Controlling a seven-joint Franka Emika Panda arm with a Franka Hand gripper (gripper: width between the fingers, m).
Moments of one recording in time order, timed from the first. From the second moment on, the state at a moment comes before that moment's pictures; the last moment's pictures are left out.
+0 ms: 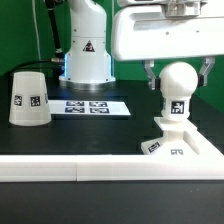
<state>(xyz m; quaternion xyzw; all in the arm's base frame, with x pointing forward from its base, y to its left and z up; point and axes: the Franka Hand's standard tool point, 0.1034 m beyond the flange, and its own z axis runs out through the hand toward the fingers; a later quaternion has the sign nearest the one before) 0.598 0.100 0.119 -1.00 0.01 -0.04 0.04</state>
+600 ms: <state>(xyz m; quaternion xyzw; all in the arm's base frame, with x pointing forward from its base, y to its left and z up) 0.597 0.099 0.119 -0.96 0.28 -0.02 0.05</state>
